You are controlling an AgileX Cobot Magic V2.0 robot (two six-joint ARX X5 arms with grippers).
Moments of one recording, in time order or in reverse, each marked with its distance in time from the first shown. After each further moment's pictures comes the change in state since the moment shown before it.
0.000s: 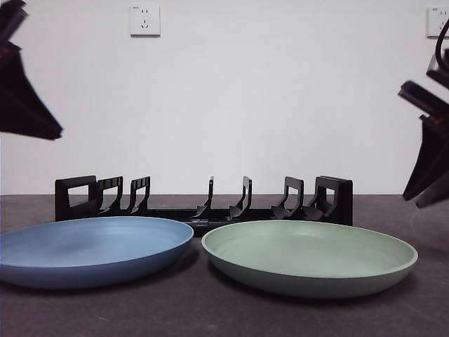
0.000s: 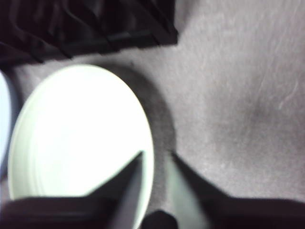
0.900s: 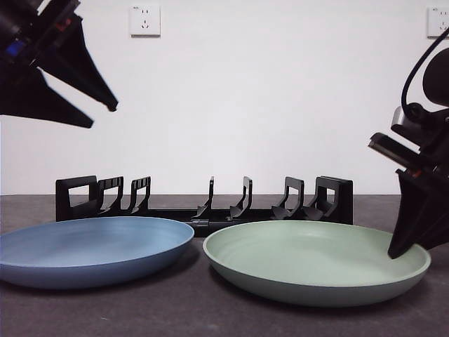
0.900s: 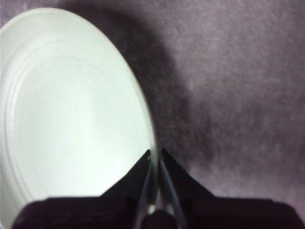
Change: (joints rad) left arm -0.186 0.046 0.102 0.021 -0.119 0.076; right arm 0.100 0.184 0.024 -0.027 0.006 0.018
